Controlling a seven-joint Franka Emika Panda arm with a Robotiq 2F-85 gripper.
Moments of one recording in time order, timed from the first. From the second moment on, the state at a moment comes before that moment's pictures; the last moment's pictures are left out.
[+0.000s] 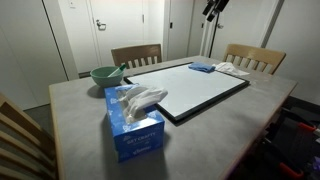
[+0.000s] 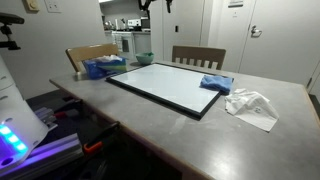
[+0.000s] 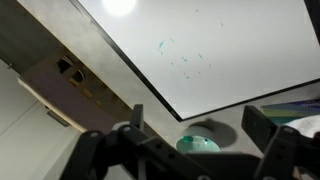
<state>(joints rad) 0.35 -0.25 -0.42 -2.44 0.12 2.66 -1.11</state>
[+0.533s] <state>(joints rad) 0.26 -0.23 -0.30 -2.43 0.20 2.66 -1.18</state>
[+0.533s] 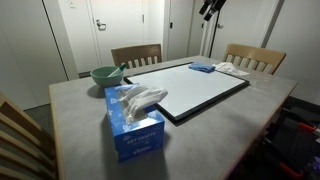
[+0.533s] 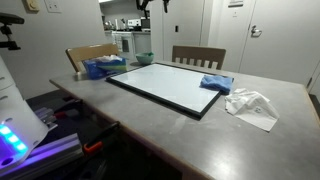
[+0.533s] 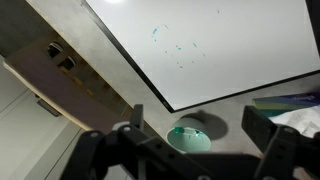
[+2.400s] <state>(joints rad) 0.05 0.27 -0.09 -2.06 1.23 2.26 -2.13</state>
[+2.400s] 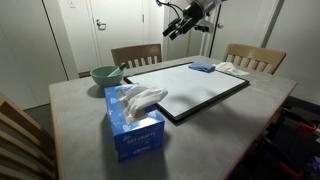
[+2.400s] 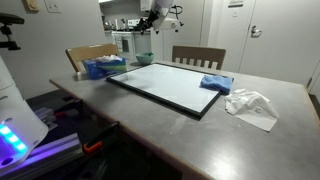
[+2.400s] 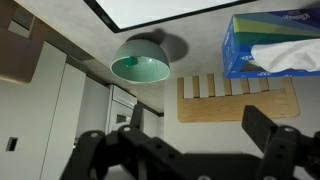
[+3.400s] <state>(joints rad) 0.01 0.78 0.04 -1.53 1.23 2.16 -2.13</state>
